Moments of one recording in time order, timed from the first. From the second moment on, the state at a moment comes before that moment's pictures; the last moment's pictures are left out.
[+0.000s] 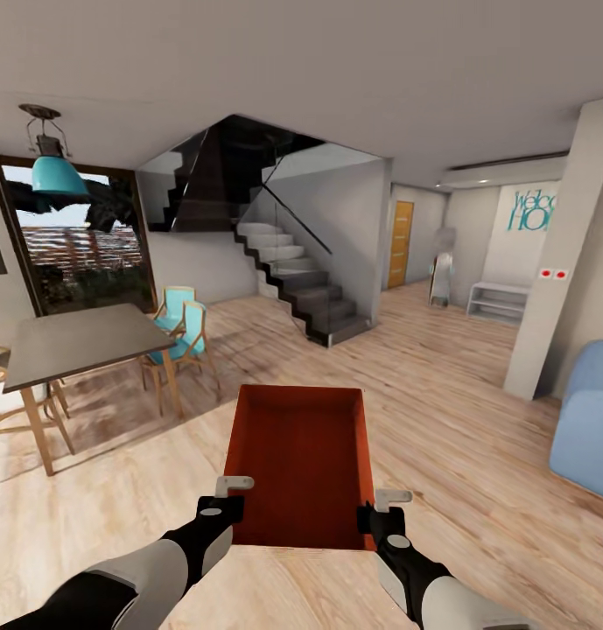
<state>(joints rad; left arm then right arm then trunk) -0.78 -0.13 -0.20 -0.04 0.15 -0.04 0.27 -0.66 0.13 0.01 -0.15 0.03 -0.21 -0.19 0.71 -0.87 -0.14</state>
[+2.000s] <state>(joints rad) -0.78 -0.13 -0.21 -0.04 0.15 -0.04 0.27 -0.66 0.13 0.01 -0.15 0.03 -0.21 -0.19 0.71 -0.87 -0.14</state>
